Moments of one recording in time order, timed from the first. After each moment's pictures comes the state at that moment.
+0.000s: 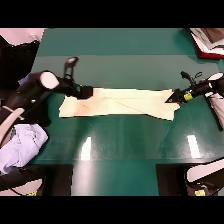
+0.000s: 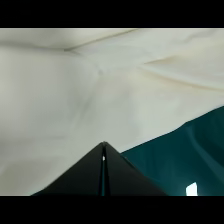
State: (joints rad) left arm -0.41 -1.35 1.16 1.15 -0.87 -1.64; right arm -0.33 -1.74 1.33 -0.84 1.50 1.03
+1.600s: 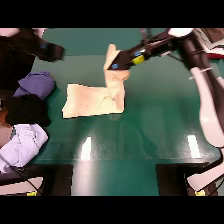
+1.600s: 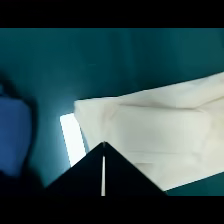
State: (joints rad) left arm -0.20 -1.36 1.85 1.57 -1.38 -1.57; right arm 0.39 -1.77 2.02 -0.60 1.39 1.27
